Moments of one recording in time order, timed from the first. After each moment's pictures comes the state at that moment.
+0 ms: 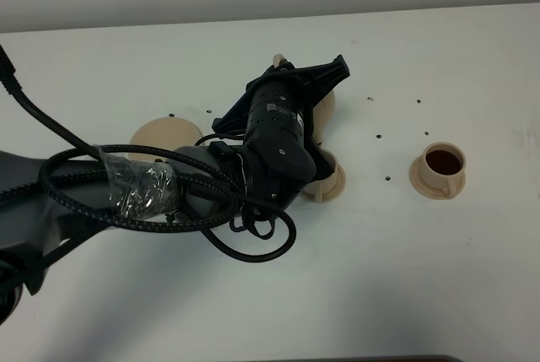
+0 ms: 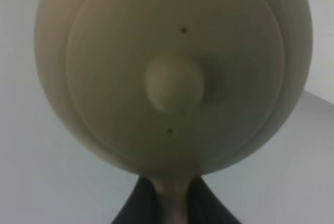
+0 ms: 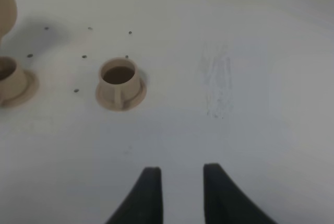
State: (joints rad) left arm -0.89 2.03 -1.20 1.77 0.65 0.44; right arm -0.13 -0.01 -0.50 0.18 1.09 -0.18
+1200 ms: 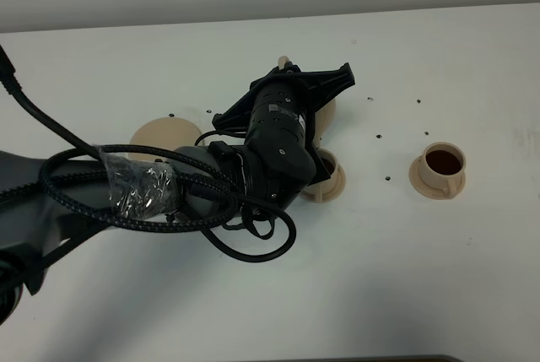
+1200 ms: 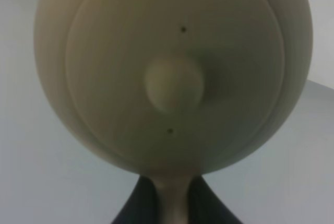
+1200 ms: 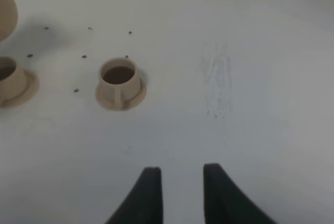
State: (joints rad) left arm -0.89 2.03 -1.20 1.77 0.63 0.53; right arm -0.13 -0.01 -0.50 0.18 1.09 -0.18
